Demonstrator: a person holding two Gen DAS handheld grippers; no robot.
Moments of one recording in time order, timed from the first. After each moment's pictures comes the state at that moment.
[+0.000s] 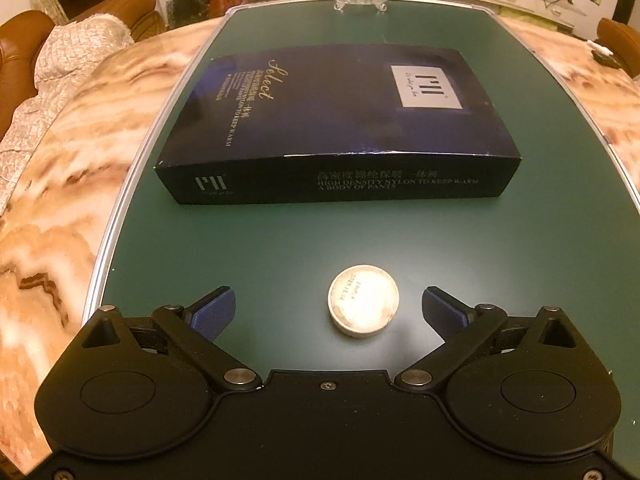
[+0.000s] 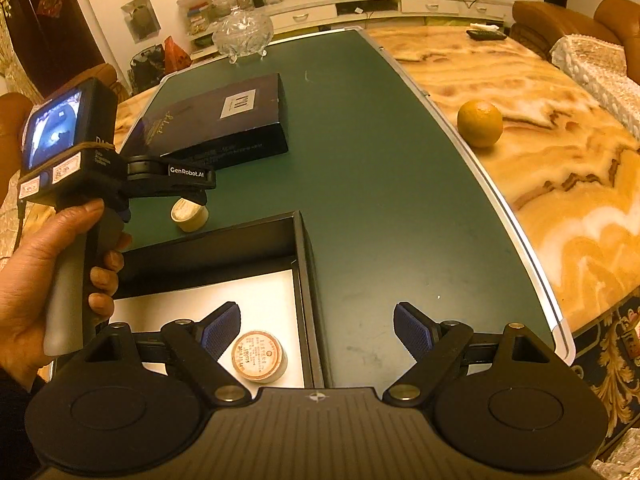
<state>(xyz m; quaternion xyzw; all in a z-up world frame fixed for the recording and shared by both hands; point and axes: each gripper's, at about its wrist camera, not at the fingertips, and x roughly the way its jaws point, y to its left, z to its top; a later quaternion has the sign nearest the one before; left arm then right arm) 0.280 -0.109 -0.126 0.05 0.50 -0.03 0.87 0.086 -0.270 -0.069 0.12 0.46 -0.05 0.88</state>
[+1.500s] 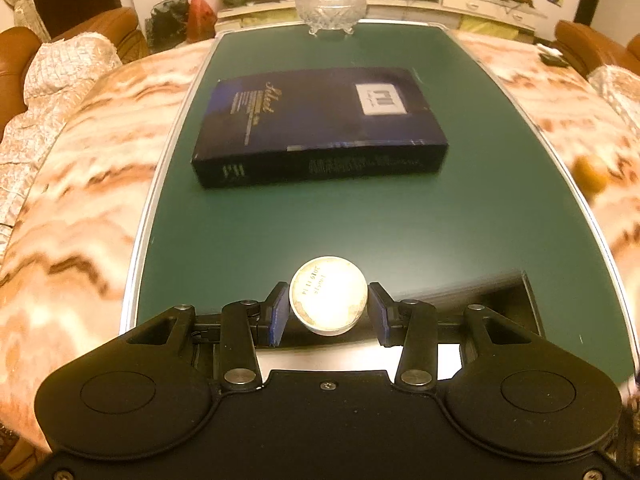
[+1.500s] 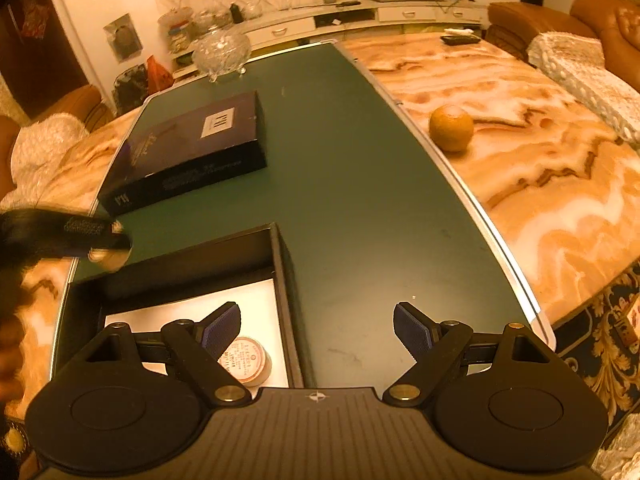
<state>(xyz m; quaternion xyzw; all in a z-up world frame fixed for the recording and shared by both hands) 0.186 -0.088 -0.058 0.06 0.48 -0.08 0.87 0.071 -0.284 -0.059 0.14 0.44 -0.08 0.88</state>
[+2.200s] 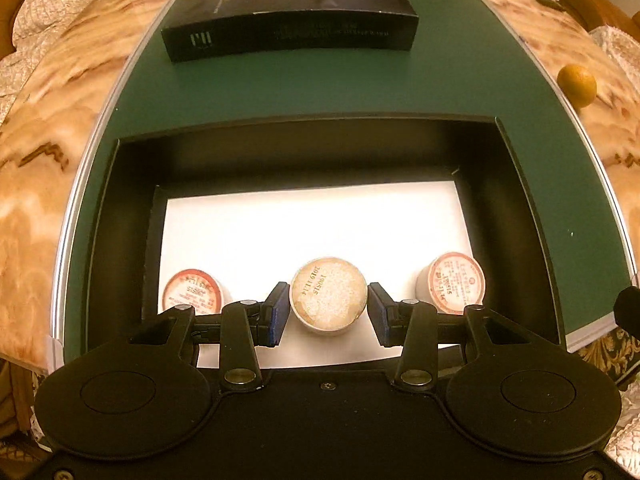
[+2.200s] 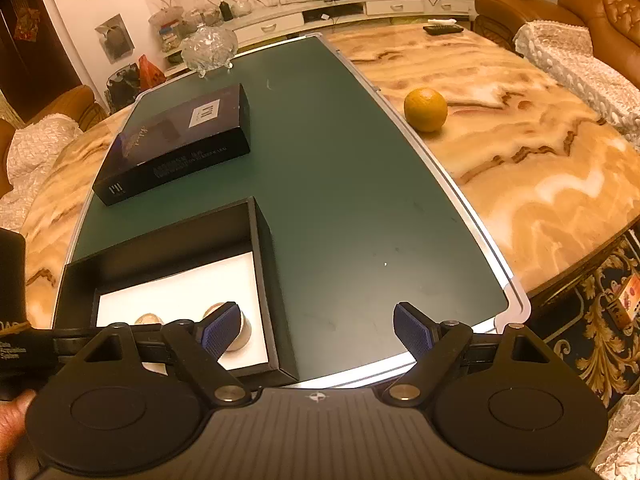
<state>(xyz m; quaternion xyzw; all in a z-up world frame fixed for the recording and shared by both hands) 0.131 -0.106 -0.120 0.04 0.56 -0.08 0.83 0.039 -0.294 -0.061 0.14 0.45 -0.09 0.88</state>
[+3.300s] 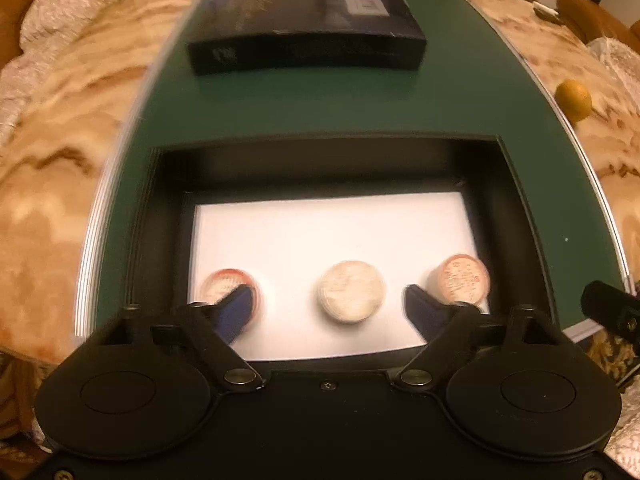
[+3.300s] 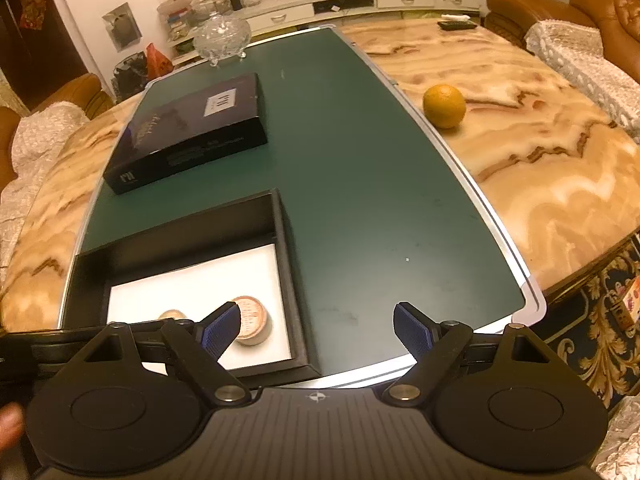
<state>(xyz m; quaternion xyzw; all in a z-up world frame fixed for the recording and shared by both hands) 0.119 -0.080 -0.088 0.04 0.54 -0.07 0.84 0.046 -0.274 -0.056 0.13 0.46 -0.08 0.88</state>
